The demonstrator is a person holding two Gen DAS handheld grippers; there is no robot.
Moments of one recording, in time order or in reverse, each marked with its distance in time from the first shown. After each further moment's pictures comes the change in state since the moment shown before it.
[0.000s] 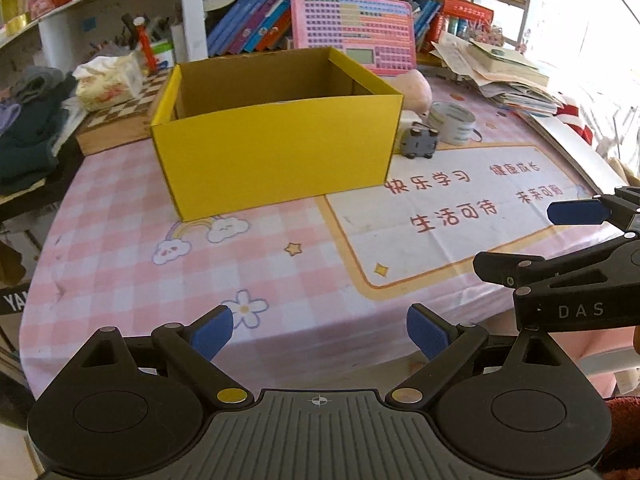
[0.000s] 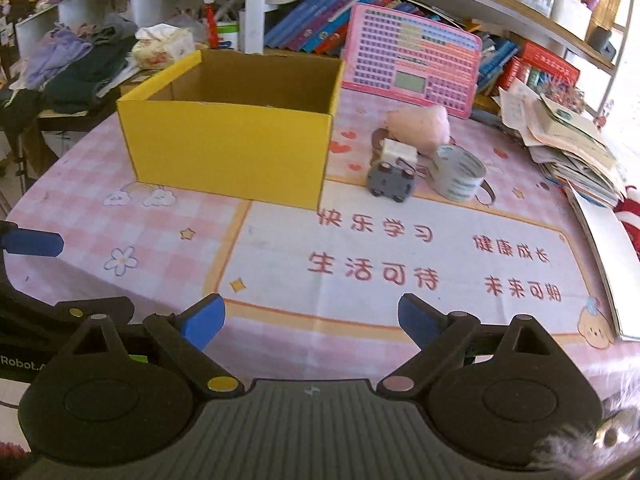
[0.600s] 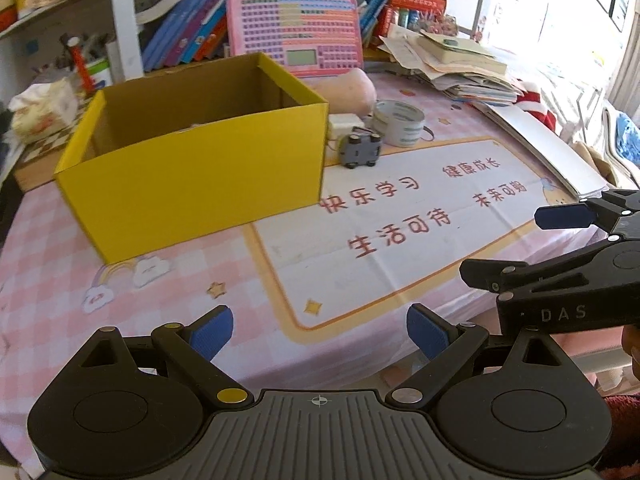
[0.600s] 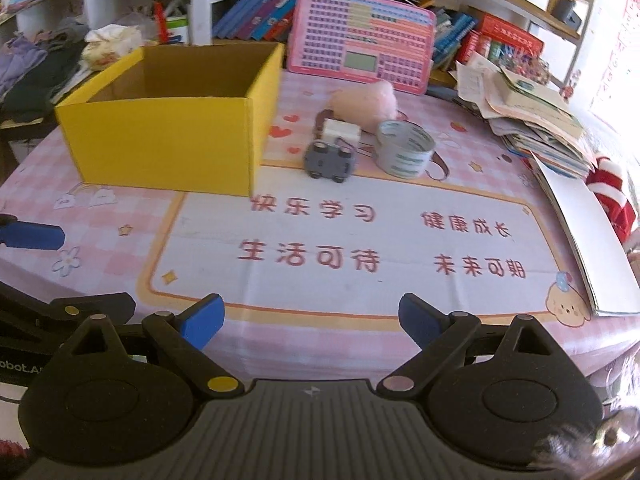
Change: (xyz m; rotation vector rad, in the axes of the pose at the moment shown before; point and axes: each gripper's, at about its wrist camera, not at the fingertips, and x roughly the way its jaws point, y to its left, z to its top) left arm 0.033 -0.042 0.029 0.080 0.002 -0.104; right arm 0.011 -0.053 -0.003 0.075 0.038 -0.073
